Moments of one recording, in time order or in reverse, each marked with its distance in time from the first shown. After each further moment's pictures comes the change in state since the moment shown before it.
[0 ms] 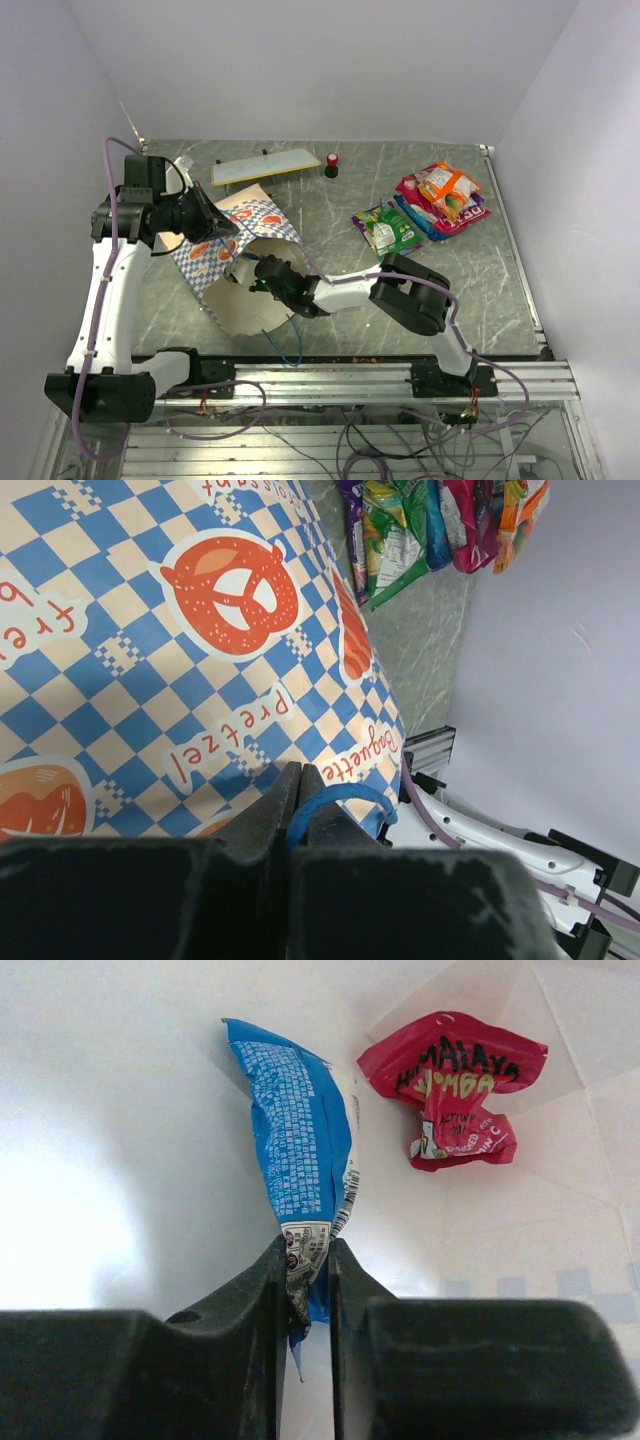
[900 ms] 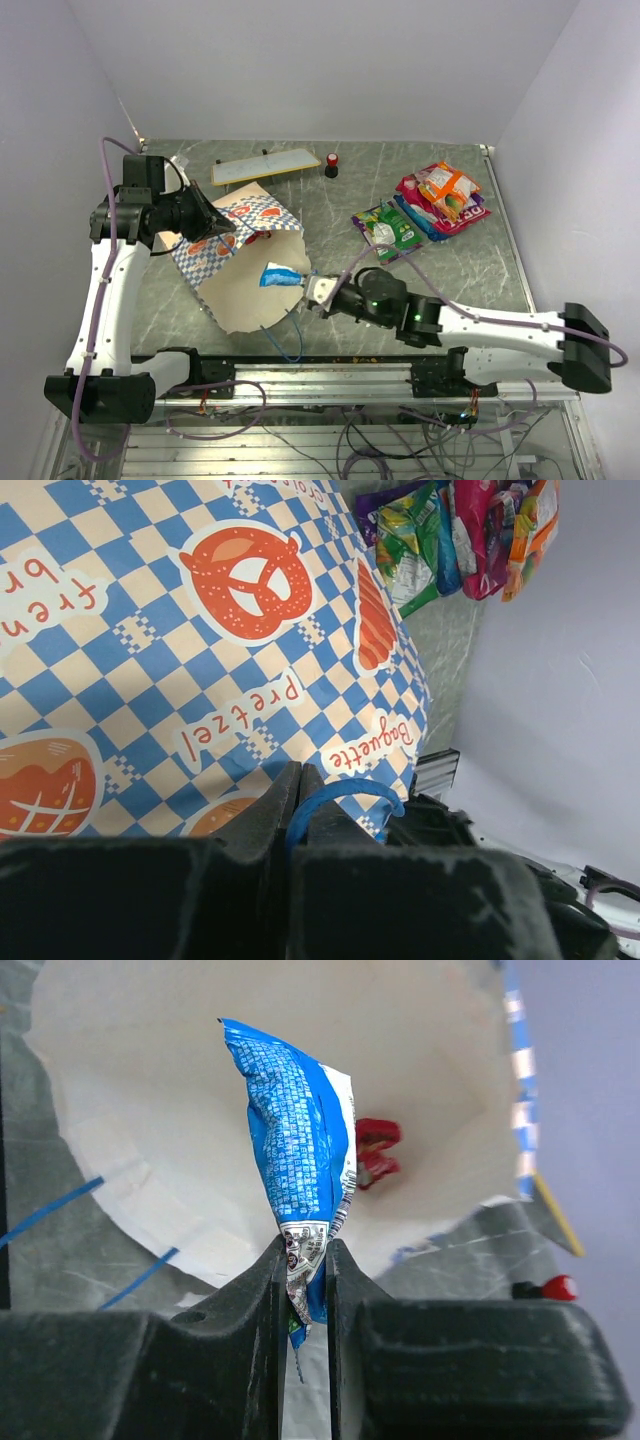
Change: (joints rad) left arm -0.001 -0.003 0.011 0.003 -0.052 -0.027; right arm 0.074 -0.962 -0.555 -0.083 -0.301 0.020
